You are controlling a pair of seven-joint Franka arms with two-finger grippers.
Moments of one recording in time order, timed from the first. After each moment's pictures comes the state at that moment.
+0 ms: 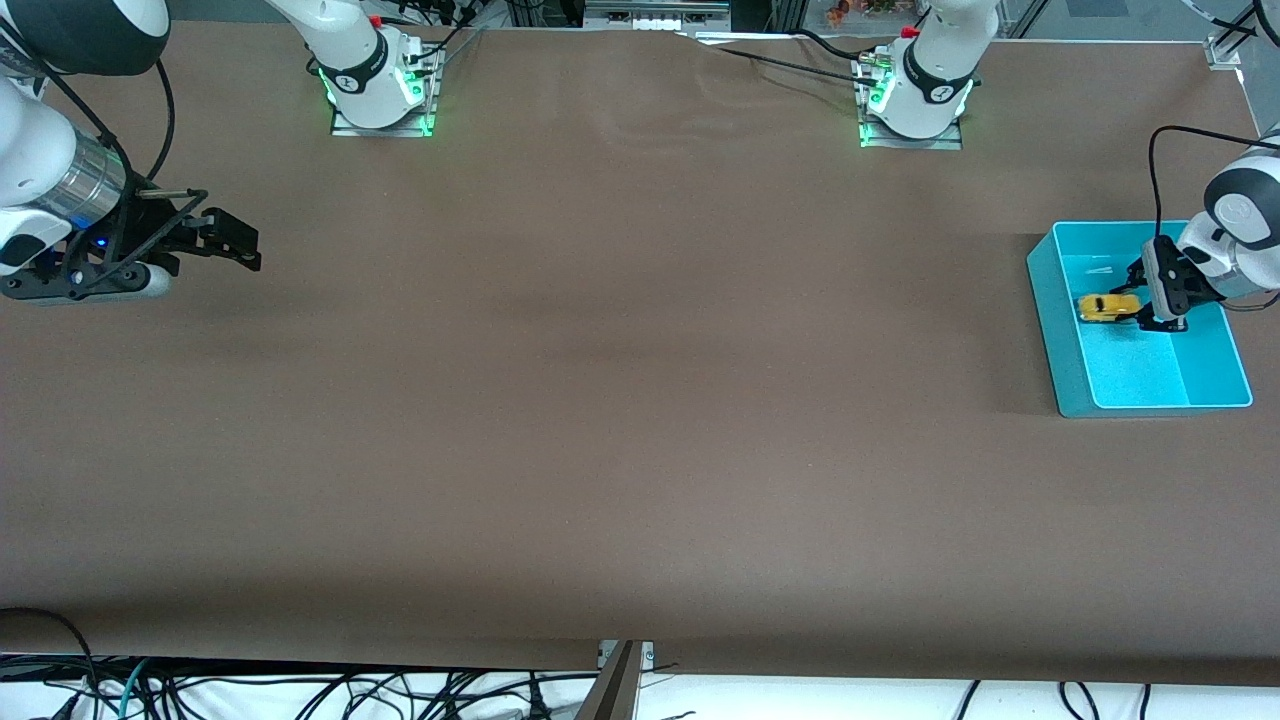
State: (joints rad) left arm 0.58 0.38 0.03 -2.16 -0.07 2.38 2.12; right arm 0.05 0.04 0.05 -1.66 0.02 1.65 0.02
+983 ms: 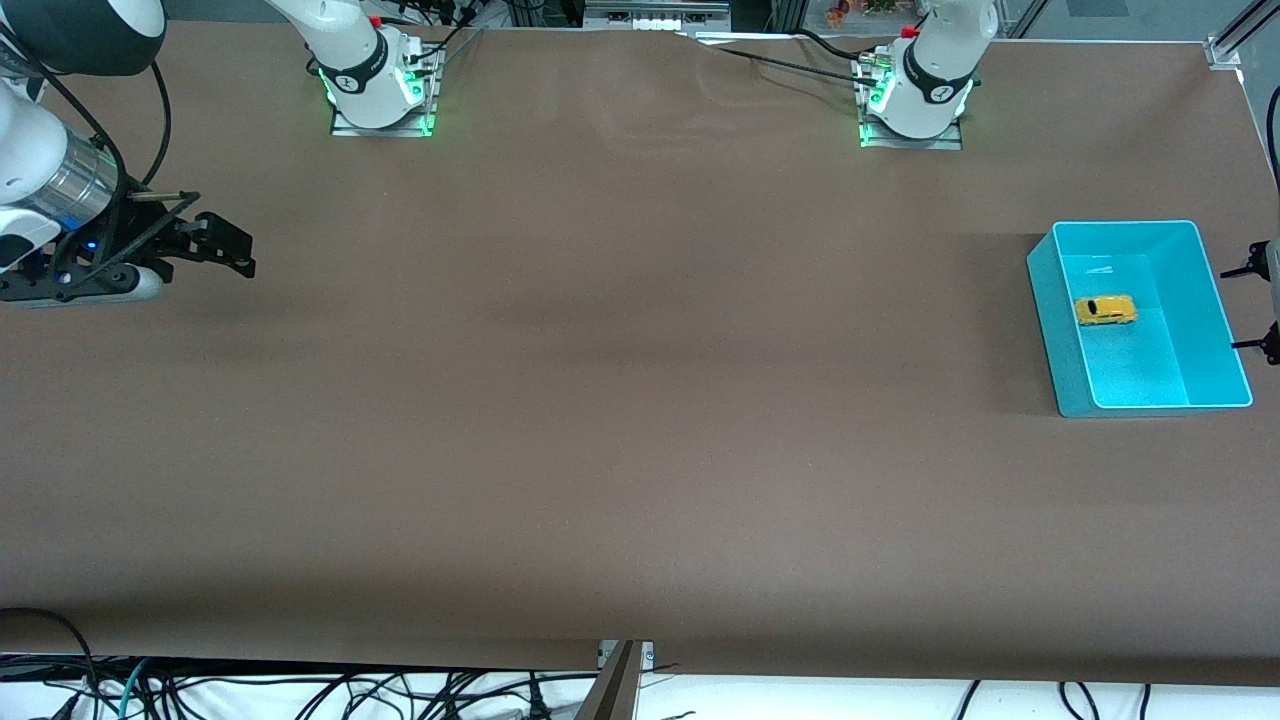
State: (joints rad) left arm 0.37 0.31 0.01 -1.56 0.05 1.67 1.80; right arm 0.05 0.04 0.04 -1.66 0.02 1.69 0.00
